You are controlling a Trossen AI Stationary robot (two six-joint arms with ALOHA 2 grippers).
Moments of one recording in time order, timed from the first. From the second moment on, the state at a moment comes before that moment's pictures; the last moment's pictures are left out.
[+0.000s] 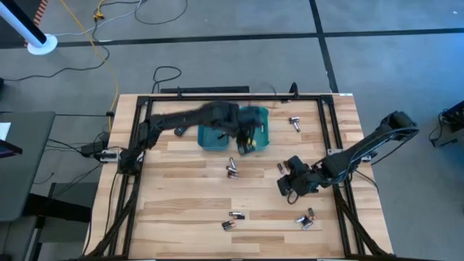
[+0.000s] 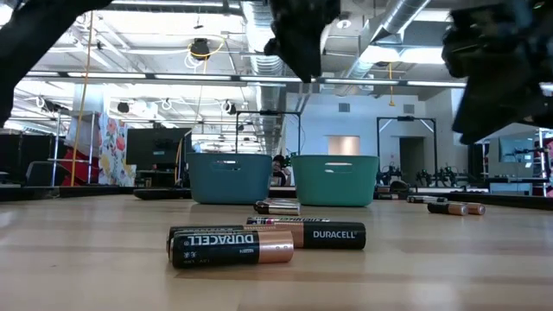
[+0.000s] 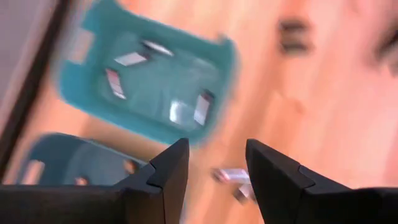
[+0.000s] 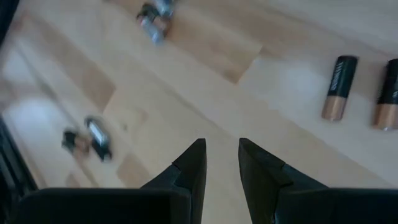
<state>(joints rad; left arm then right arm) 0.06 2.16 2.35 -1.31 -0.18 -0.20 0.52 1.20 0.67 -0.46 0.40 1.43</state>
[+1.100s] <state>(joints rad) -0.61 1.66 1.22 -0.80 -0.55 -1.26 0.67 1.20 0.67 -0.48 0.40 1.22</state>
